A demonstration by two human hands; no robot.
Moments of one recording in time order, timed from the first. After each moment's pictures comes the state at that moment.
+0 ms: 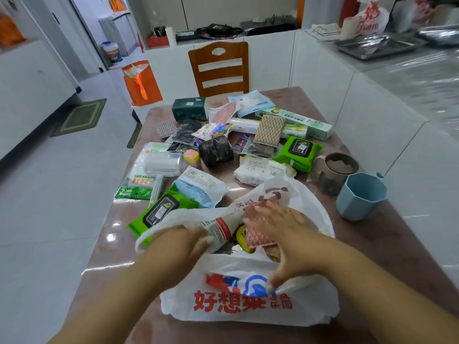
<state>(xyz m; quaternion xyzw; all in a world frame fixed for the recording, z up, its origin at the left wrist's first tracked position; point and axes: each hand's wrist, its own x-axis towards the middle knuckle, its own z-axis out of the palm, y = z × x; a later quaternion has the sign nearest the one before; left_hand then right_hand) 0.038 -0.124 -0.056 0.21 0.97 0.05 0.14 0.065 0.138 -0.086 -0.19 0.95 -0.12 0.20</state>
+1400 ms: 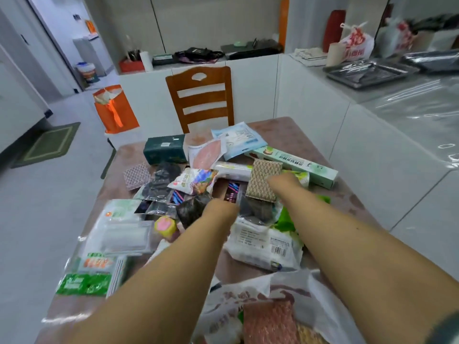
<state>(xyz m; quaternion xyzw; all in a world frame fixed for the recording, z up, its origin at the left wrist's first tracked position) -0.218 0.050 -0.061 -0.18 0.85 0.44 0.25 -0.253 0.199 -0.080 0.37 0.80 -0.46 0.07</state>
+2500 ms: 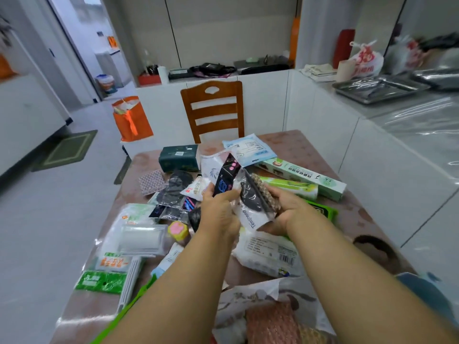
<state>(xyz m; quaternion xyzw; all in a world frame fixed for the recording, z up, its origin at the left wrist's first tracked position) -0.219 0.039 -0.045 -0.16 0.42 0.89 0.11 -0.218 0.172 -0.065 0.38 0.37 -0.83 0.19</state>
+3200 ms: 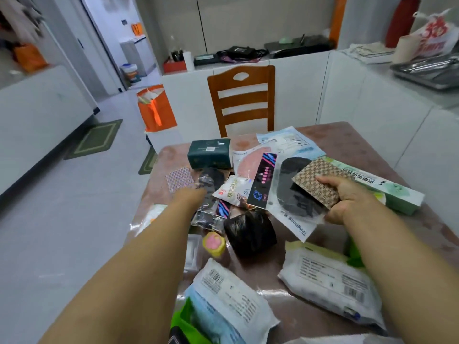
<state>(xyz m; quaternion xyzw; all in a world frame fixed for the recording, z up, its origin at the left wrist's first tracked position) -0.370 -0.113 -0.089 -0.24 0.88 0.40 0.12 -0.296 0.178 -0.076 0.38 0.40 -0.83 0.07</state>
